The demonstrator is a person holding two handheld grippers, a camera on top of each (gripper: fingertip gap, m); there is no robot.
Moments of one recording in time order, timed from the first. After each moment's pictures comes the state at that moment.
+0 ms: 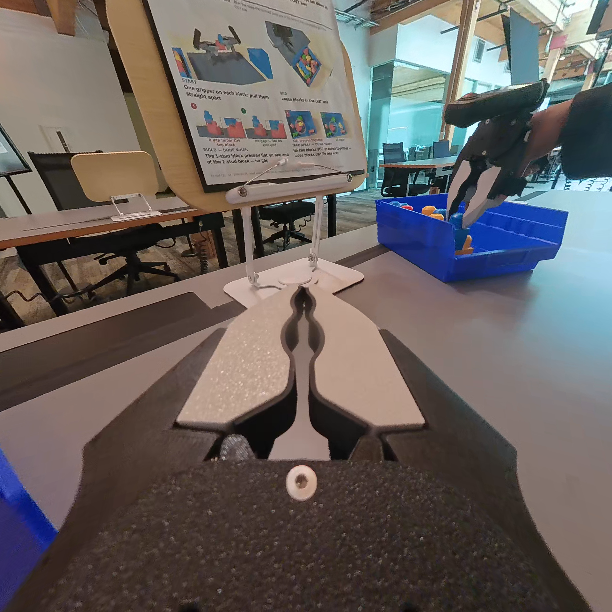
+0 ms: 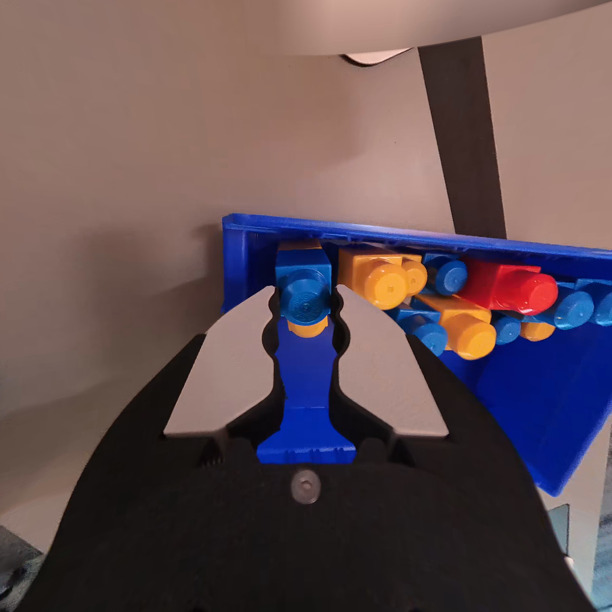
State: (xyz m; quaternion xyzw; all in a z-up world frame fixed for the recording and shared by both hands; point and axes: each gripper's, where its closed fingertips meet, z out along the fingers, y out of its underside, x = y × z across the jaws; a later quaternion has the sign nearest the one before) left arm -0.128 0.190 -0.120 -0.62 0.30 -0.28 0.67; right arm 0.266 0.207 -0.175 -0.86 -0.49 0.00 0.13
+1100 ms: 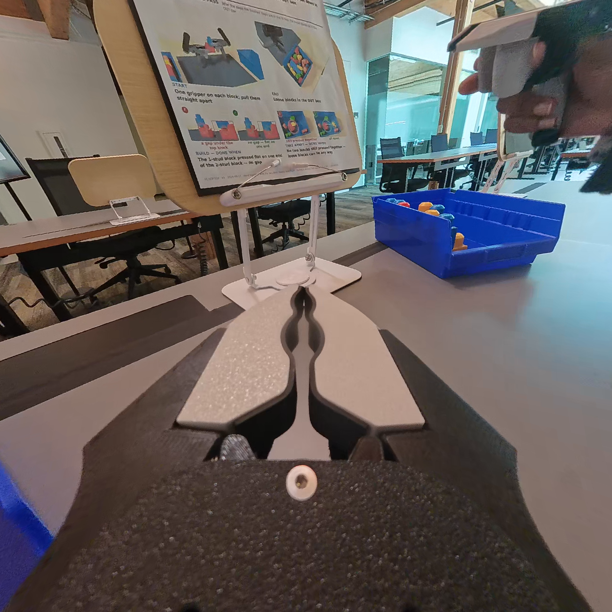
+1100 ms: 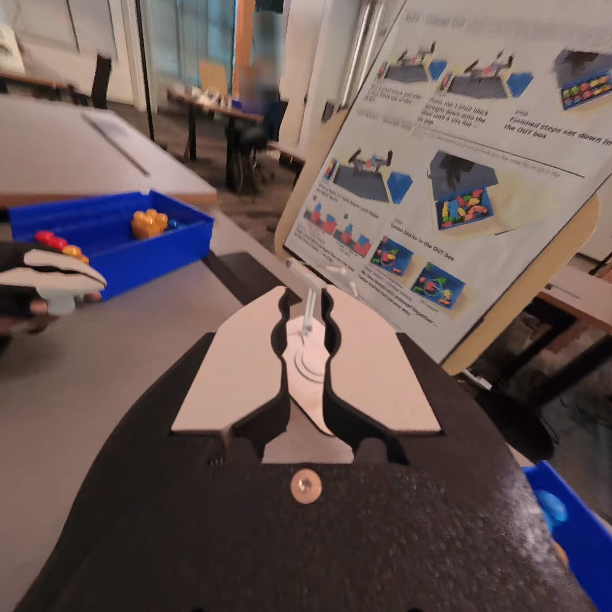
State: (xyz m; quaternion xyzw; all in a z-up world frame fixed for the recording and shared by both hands) left arm -0.125 0.186 -0.118 -0.62 0.31 -0.28 0.67; right arm 0.118 0.207 0.021 -0.66 -0.30 0.14 0.67
